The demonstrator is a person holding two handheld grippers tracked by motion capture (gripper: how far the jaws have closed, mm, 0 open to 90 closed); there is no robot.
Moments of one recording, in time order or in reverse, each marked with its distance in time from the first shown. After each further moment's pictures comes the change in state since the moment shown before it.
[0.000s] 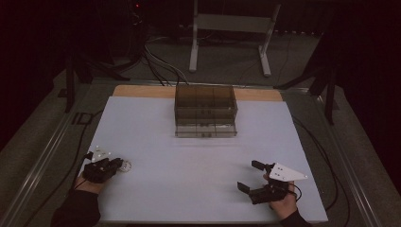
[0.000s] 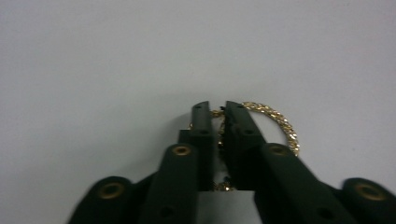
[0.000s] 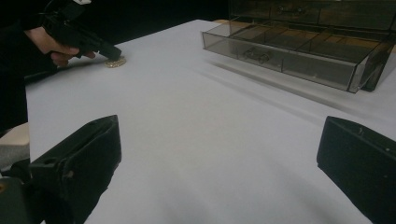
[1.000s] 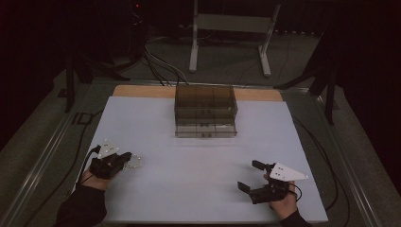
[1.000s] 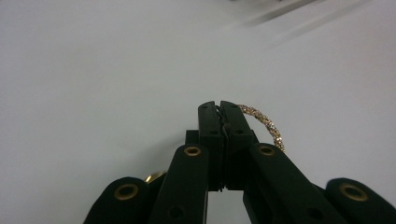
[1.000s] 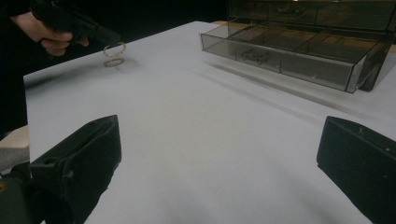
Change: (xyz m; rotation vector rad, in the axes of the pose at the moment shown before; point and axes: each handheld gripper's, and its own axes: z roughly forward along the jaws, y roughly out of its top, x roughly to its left) left arm -0.032 0.041 -0.015 -0.078 -0.073 0.082; right arm 0.000 0.000 -0.001 -0.004 -0.003 0.009
